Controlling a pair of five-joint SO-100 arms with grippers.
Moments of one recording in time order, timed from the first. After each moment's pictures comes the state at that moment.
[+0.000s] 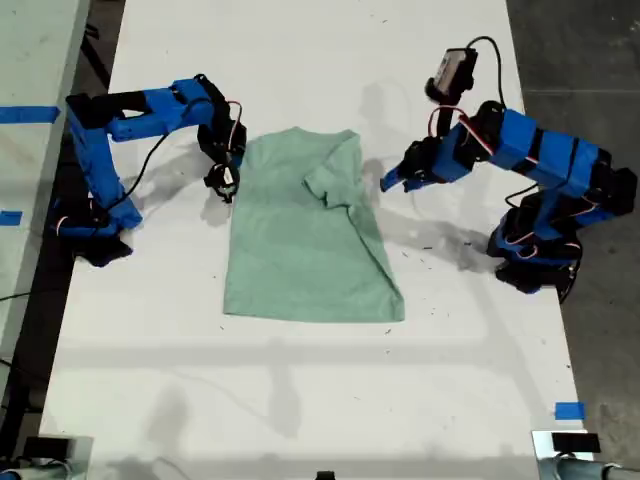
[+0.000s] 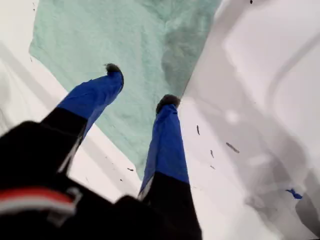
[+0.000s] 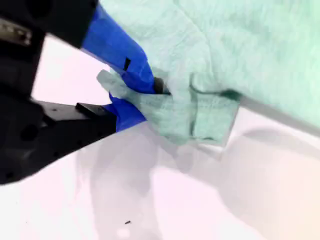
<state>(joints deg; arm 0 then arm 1) -35.7 70.1 89.0 68.7 35.9 23.4 119.2 102.8 84.4 -27.4</state>
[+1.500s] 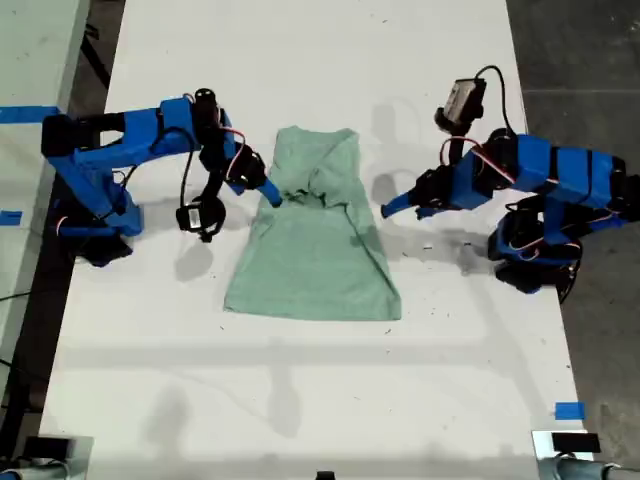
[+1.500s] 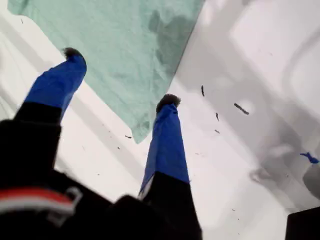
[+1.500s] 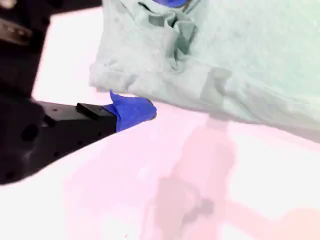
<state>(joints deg) -6.1 91.5 85.2 84.6 27.2 12.6 131.1 116.8 84.6 -19.4</state>
